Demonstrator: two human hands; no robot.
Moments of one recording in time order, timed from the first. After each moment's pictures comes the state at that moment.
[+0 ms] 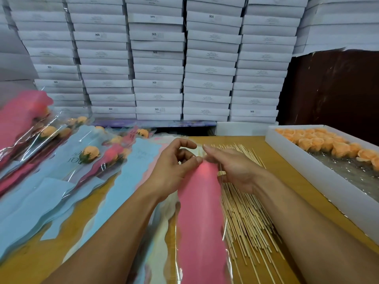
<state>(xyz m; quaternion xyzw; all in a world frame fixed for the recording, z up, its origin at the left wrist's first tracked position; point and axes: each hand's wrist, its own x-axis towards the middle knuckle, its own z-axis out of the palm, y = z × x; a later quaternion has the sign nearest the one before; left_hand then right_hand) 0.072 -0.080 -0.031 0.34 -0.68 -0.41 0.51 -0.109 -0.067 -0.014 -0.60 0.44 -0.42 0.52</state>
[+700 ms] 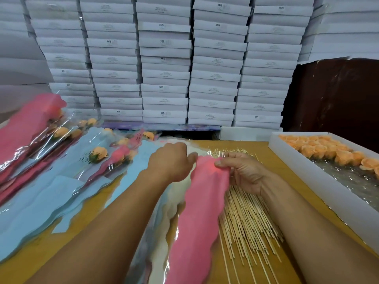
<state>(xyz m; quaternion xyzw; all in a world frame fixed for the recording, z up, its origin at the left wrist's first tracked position) 0.070 -0.096 0.002 0.63 -0.75 0.02 0.21 -0.136 -0.077 -0.018 -0.53 0.43 -0.45 0.58</state>
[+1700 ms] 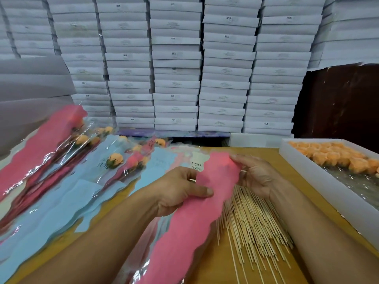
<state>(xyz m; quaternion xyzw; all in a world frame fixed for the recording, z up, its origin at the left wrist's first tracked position) 0.093 -0.026 0.004 0.44 -0.57 -0.62 0.33 -0.134 -0.078 -0.013 -0.45 0.44 -0.52 0.57</state>
